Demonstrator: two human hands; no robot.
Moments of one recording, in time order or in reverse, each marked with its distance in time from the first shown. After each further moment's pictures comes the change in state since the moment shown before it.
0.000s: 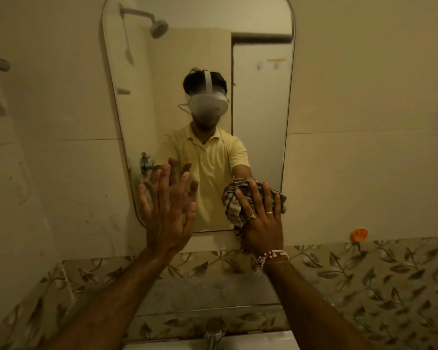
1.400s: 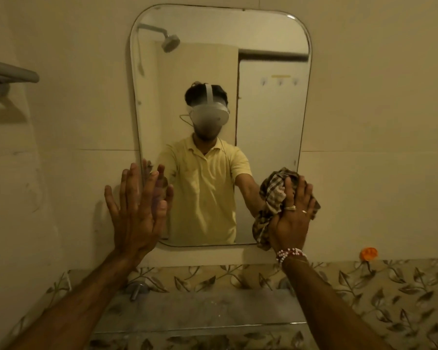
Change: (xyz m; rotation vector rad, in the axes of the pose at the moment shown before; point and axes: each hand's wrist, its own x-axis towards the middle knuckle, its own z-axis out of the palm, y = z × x) left_hand 0.019 -0.080 -0.032 0.150 0.059 -0.049; right_hand 0.042 0.018 -0.021 0.209 0.198 0.391
